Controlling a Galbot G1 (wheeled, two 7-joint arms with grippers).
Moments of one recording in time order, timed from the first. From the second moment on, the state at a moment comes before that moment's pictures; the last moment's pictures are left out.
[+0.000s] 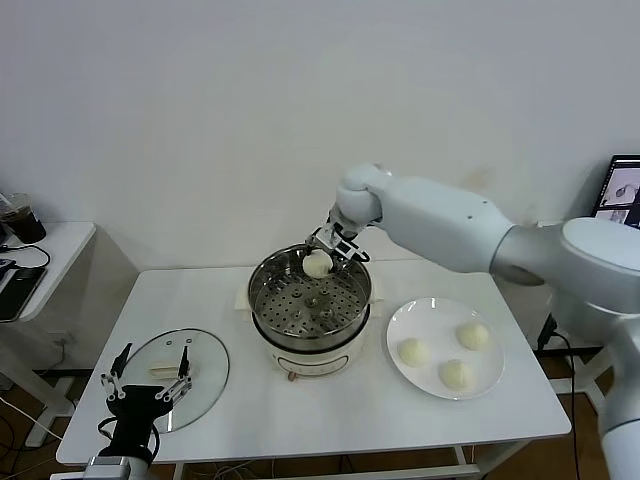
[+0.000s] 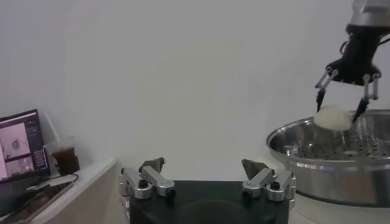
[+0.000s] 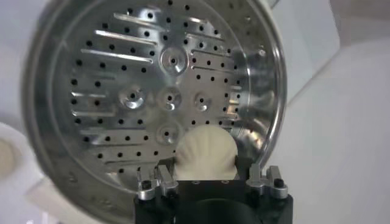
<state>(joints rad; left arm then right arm) 1.77 -1.36 -0.67 -2.32 0.01 0.12 -0.13 0.43 1.35 -1.17 0.95 -0.19 0.29 -0.93</state>
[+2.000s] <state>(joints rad) 1.71 -1.26 -0.60 -2.30 0.00 0.15 -0.12 0.16 0.47 -0.93 1.67 -0.05 -0.27 -1.06</state>
